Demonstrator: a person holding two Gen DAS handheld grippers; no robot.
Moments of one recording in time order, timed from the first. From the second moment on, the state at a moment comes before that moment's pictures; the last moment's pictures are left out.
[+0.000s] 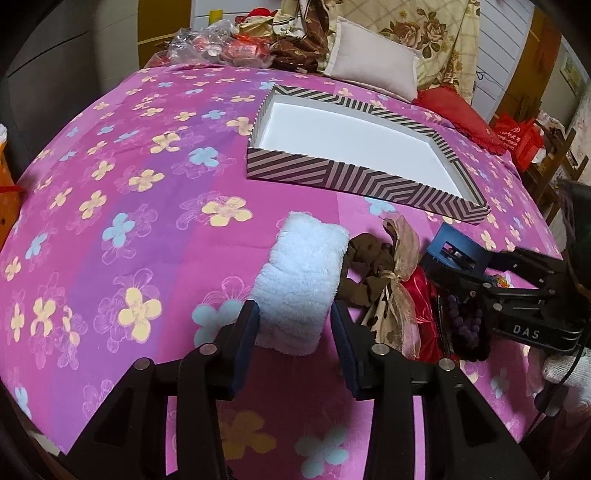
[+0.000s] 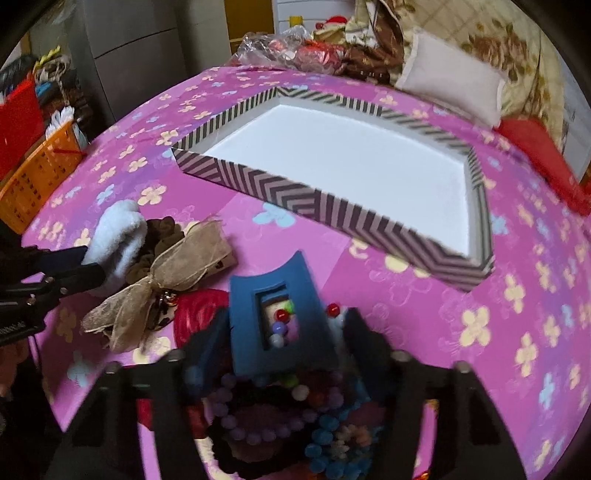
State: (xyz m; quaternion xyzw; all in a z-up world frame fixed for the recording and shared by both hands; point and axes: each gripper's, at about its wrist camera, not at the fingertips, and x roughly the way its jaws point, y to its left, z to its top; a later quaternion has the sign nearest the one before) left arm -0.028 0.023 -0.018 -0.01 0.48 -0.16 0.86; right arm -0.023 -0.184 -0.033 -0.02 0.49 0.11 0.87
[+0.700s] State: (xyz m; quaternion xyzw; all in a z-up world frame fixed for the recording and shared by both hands) left arm -0.021 0.027 0.028 -0.02 0.42 -0.16 0.89; right arm -0.027 -0.193 0.011 0.03 0.43 0.13 0.89
